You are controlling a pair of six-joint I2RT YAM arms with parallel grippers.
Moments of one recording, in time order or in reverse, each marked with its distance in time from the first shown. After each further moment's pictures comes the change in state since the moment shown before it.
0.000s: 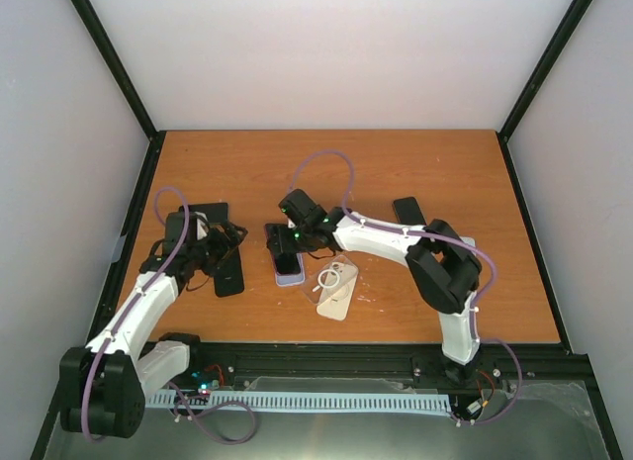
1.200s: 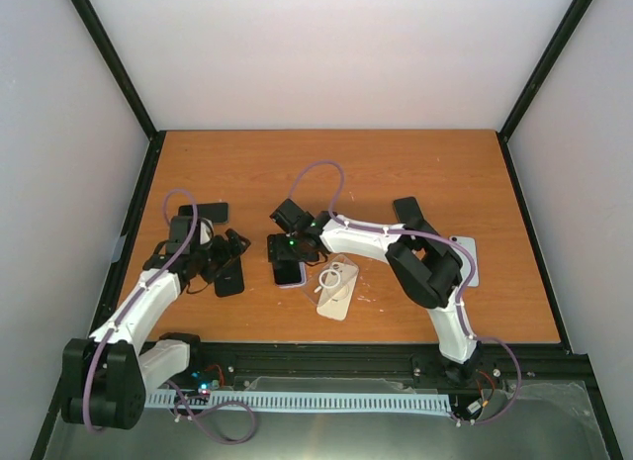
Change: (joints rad) left arm 0.017 0.032 -0.016 -0.058 0.013 0.114; right arm 0.037 0.142 0.088 -0.104 0.074 0.118
